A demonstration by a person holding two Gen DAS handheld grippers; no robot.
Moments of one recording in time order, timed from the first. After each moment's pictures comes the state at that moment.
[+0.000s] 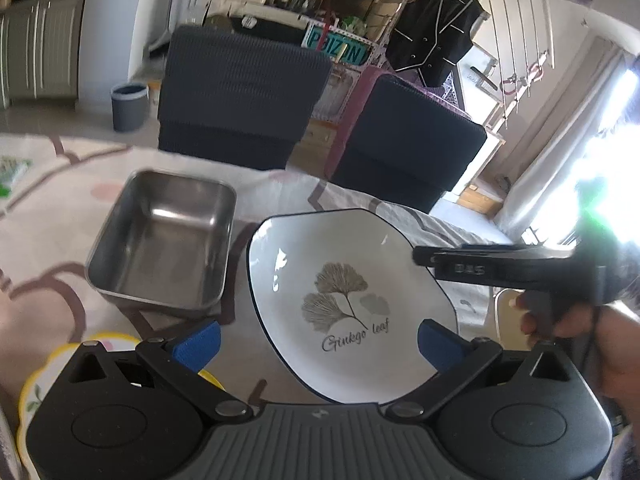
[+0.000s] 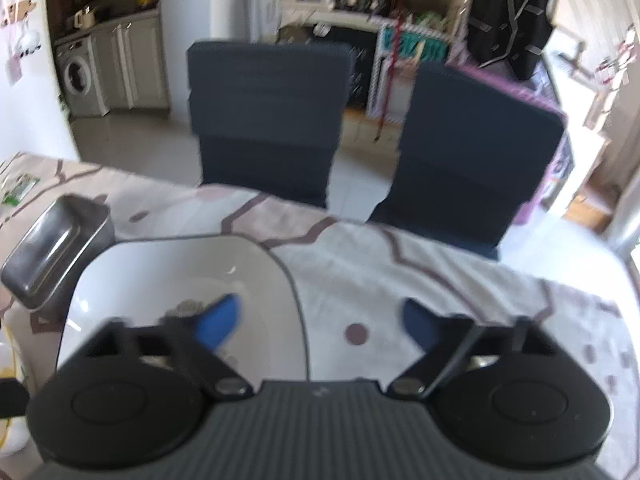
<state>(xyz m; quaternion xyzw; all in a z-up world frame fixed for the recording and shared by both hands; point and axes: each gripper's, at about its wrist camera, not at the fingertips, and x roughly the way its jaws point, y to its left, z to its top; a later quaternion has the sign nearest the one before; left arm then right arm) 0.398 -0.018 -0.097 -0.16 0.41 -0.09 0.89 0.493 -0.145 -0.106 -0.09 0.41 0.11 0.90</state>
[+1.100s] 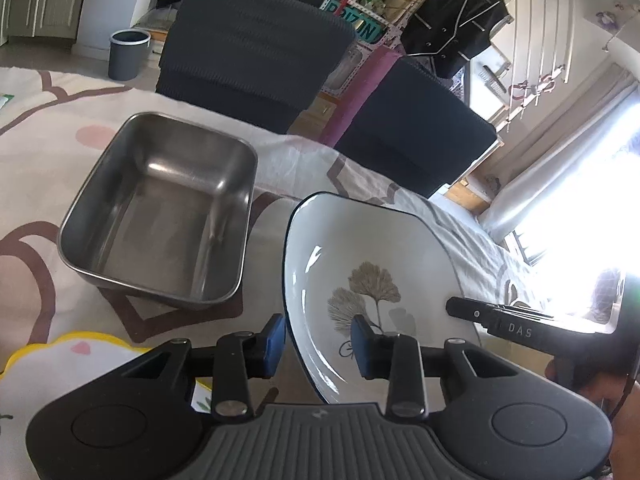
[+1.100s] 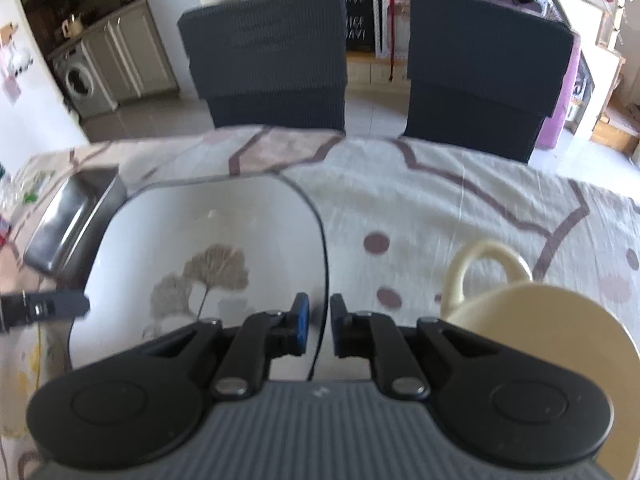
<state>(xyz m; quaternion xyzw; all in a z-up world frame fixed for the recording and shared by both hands) 0.435 0.007 -0.140 -0.22 0.45 -0.10 0.86 0.471 -0.175 -0.136 0.00 0.47 0.12 0.87</state>
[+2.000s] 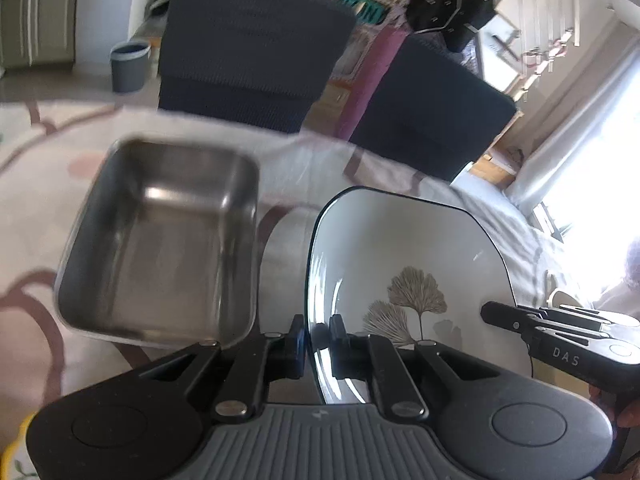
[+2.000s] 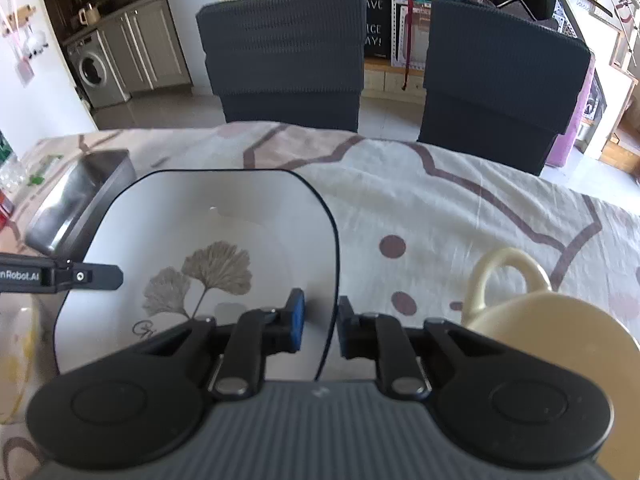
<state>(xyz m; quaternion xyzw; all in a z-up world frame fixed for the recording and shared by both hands) 0.457 -0.003 -0.134 -0.15 0.46 -0.09 0.87 0.468 -0.166 -0.141 -0.03 0.46 0.14 0.87</state>
